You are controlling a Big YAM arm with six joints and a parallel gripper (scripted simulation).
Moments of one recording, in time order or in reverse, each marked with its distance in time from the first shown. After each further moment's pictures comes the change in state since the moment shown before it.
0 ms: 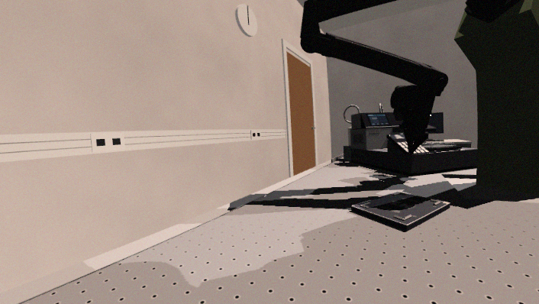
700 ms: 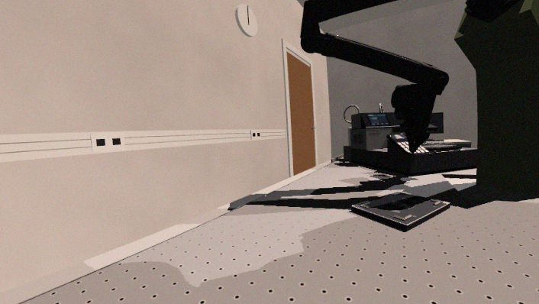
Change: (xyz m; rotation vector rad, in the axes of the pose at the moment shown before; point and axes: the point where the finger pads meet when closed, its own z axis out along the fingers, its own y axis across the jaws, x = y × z) arm 0.002 -0.003 -0.003 0.007 0.006 0.005
